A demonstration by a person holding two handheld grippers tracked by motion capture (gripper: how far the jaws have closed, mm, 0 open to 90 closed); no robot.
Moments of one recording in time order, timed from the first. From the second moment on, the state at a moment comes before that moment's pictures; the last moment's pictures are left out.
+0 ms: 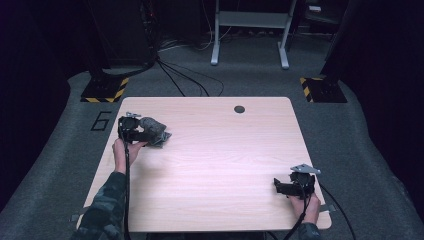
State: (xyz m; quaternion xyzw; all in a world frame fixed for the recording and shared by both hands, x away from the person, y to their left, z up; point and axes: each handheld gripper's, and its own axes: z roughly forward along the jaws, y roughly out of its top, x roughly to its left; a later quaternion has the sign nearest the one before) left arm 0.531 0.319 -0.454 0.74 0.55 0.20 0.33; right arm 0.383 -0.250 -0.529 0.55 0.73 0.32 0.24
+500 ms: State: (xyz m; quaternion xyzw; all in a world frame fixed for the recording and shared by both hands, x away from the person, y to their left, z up) left arm 0.554 0.314 -0.474 0.74 0.56 0.22 0.30; right arm 0.383 -0.250 -0.529 0.55 0.74 0.32 0.24
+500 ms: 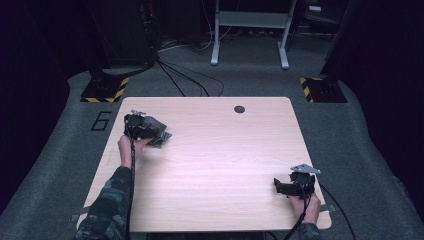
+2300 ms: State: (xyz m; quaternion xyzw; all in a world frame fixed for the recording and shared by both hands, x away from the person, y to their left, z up) left arm 0.462 0.243 -0.397 0.77 0.41 0.22 0.43; right arm 0.383 -0.251 -0.529 0.55 0.73 0.32 0.24
